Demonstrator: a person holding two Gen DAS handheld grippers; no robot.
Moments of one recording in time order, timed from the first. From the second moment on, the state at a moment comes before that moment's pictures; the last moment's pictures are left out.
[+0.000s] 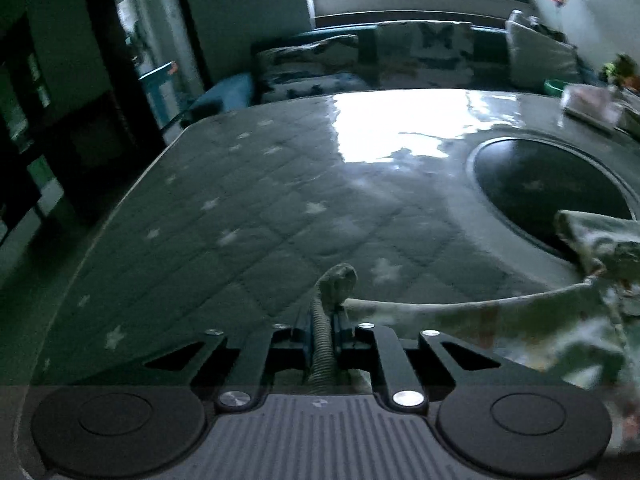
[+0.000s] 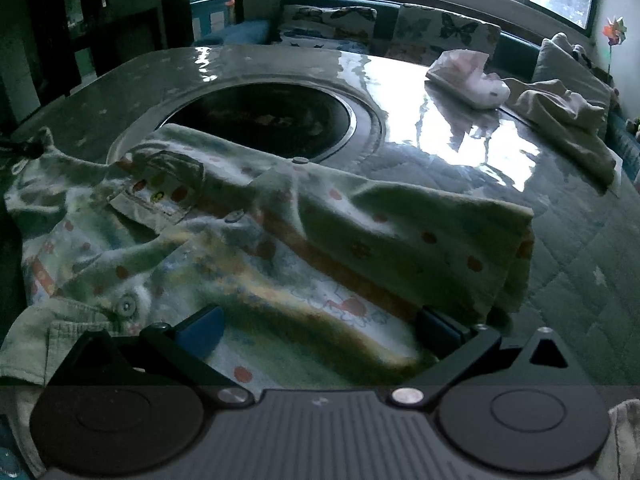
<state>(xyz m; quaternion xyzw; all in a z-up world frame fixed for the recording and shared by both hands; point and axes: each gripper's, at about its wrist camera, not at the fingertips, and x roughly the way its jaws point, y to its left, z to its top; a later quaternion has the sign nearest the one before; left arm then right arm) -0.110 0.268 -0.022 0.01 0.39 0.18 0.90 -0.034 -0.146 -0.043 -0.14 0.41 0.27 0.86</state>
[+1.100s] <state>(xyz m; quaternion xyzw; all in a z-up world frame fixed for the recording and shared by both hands) -0.122 0.287 -0.012 0.00 0.40 0.26 0.88 -0.008 -0.132 -0.037 -0.13 0.39 0.28 0.87</state>
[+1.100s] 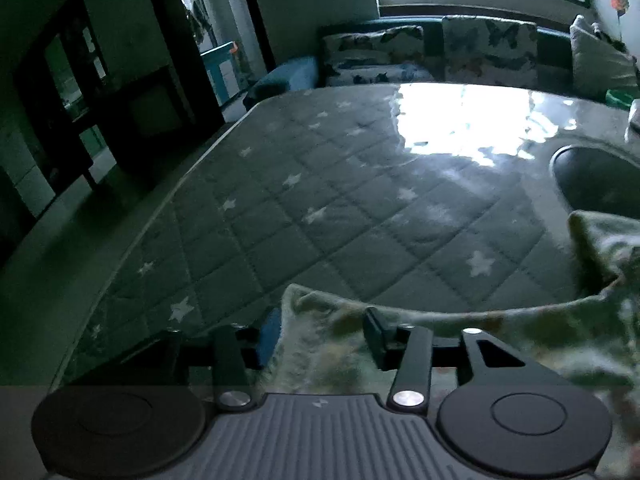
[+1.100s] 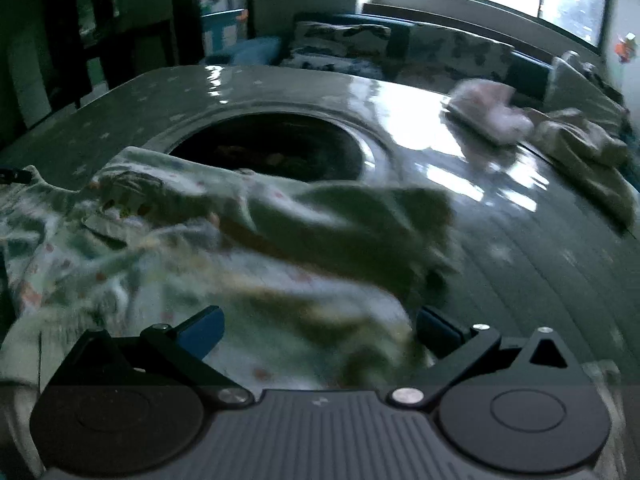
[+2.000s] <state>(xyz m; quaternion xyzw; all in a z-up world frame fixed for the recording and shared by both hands) -0.045 0.011 -0.004 0.06 0.38 -0.16 0.91 0.036 -0.290 -0.018 0.03 0.42 0.11 0.90</state>
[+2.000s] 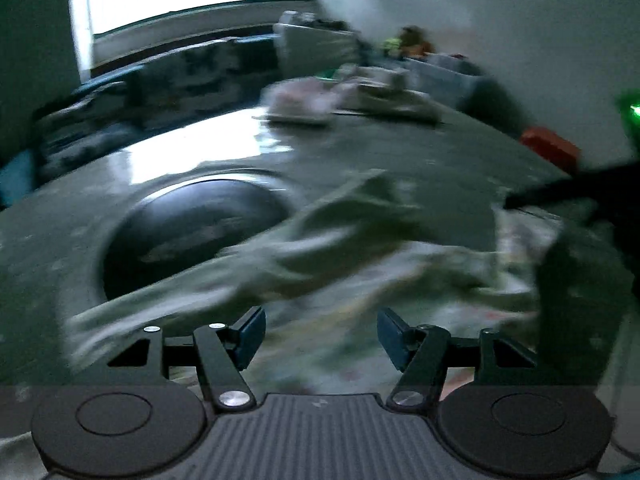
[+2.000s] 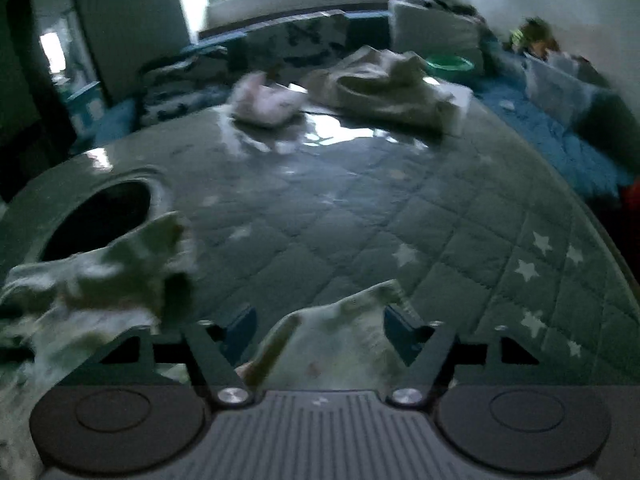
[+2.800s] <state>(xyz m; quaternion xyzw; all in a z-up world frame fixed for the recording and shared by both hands) -0.040 -0.074 -0.027 0.07 0.40 -0.32 0.86 0.057 -0.284 -0.009 -0.01 0.38 0.12 0.92</state>
